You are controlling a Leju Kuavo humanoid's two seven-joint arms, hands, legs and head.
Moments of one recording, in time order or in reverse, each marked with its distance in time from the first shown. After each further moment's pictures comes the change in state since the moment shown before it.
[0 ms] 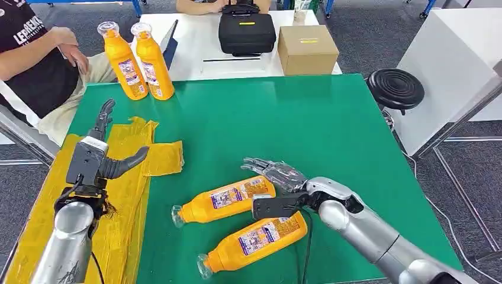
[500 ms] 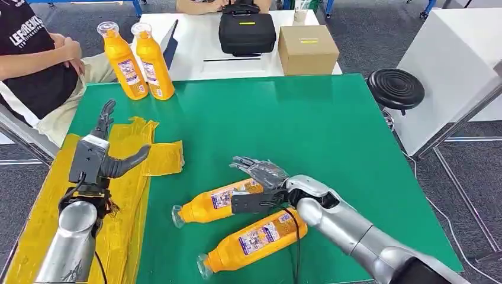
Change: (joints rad) left arm -0.001 -0.013 -0.007 0.022 0.021 0.034 0.005; right arm -0.093 0.131 0.109 0.214 0.055 -0.104 0.055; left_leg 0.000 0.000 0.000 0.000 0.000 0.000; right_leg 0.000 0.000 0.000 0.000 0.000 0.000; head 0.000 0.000
